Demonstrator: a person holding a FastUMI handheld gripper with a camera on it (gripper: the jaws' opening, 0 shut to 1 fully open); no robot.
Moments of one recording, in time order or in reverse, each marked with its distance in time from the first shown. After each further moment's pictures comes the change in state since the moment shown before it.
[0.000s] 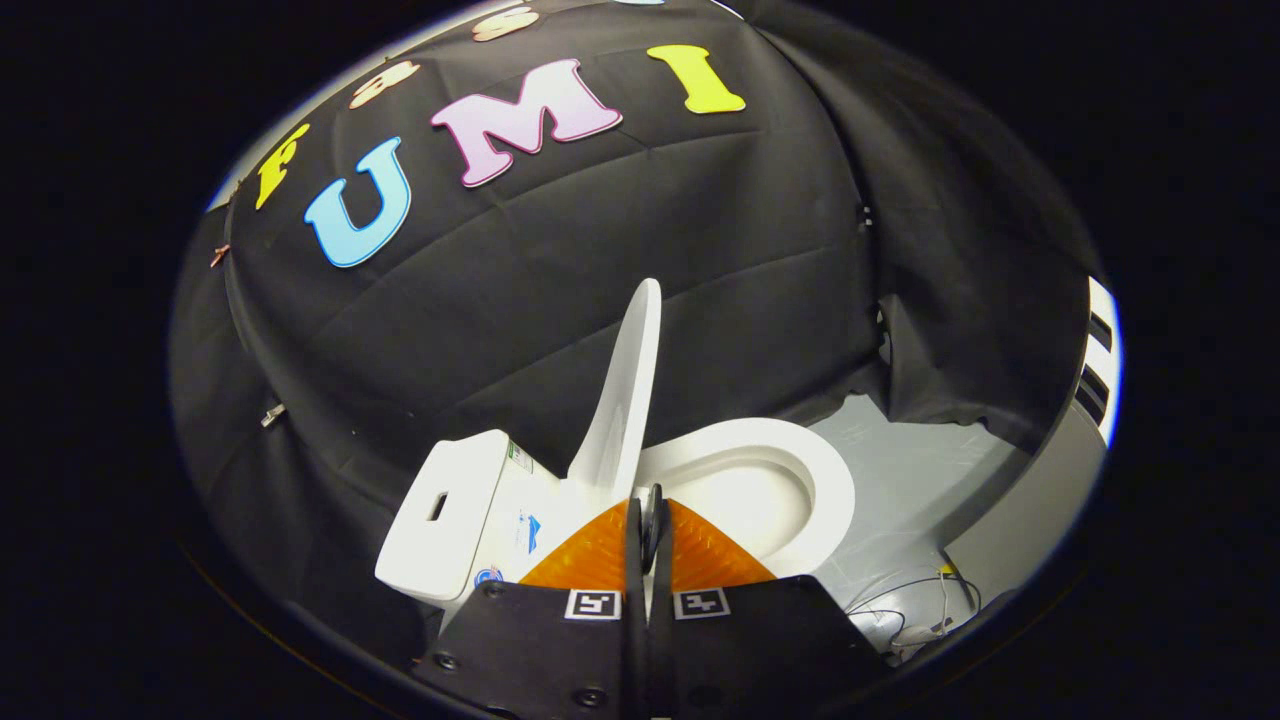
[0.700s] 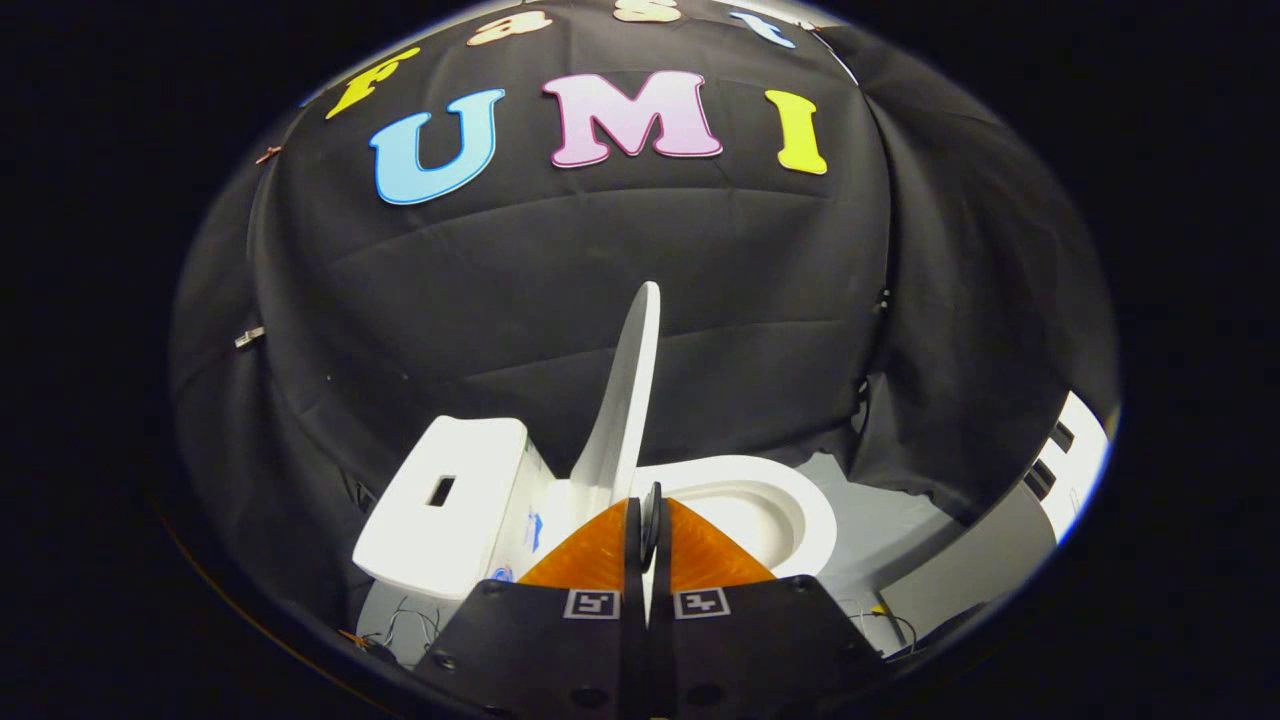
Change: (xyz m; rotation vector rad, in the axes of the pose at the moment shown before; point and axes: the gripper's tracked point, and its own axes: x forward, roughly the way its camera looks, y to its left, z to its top) arm -0.017 0.107 0.000 -0.264 -0.062 -0.092
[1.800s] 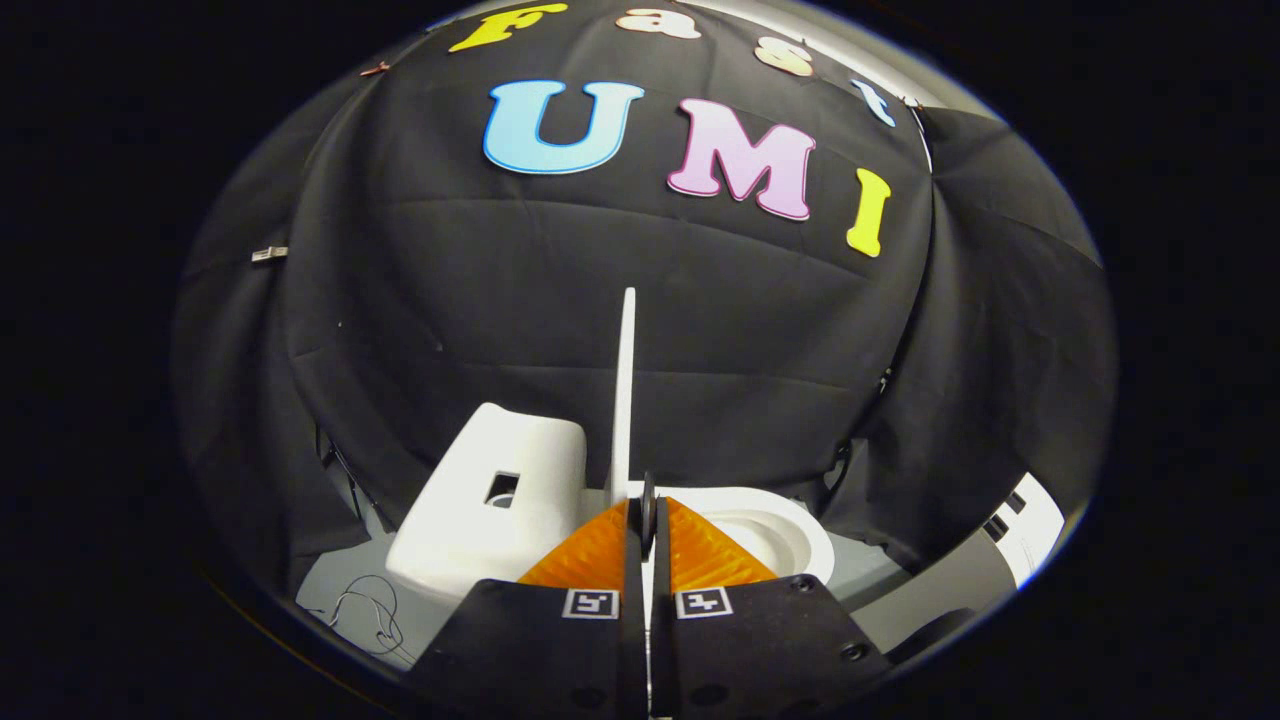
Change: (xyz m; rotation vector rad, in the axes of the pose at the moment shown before) arm -0.017 0.153 -0.012 -0.252 -0.081 -0.102
